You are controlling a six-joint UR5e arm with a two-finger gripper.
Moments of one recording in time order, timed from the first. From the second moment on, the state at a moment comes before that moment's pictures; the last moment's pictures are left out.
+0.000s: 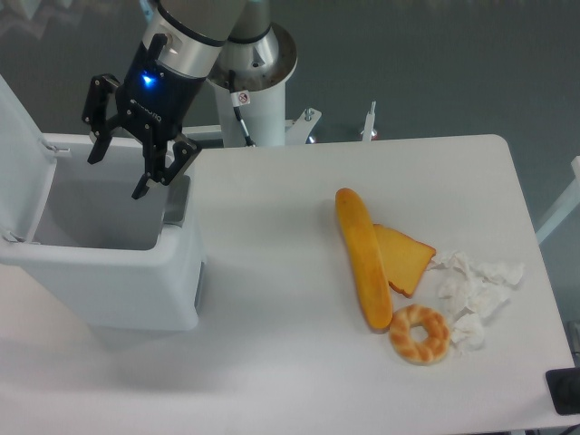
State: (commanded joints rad) arm 2.32 -1.56 -1.60 -1.28 0.92 0.78
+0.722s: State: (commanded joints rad) arm 2.39 -1.56 -1.60 -1.20 1.02 0.91
